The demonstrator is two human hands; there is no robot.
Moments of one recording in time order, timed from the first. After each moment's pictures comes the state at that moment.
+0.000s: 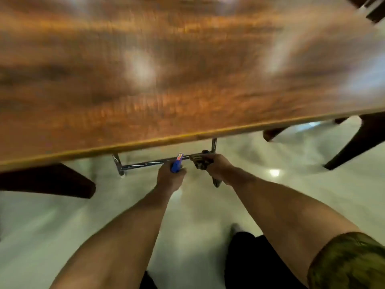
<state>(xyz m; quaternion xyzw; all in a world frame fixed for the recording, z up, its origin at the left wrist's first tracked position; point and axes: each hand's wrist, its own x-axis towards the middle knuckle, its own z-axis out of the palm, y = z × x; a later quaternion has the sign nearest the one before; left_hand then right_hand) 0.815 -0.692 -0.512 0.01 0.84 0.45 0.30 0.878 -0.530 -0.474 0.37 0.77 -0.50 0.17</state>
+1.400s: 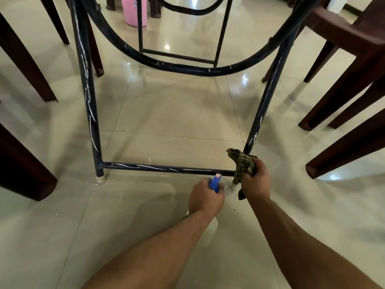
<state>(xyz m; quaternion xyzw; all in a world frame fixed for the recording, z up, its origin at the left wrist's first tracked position) 0.813 -0.577 -0.757 0.03 0.86 0.46 0.20 0.840 -0.448 -0.721 0.38 0.80 -0.42 -0.20</state>
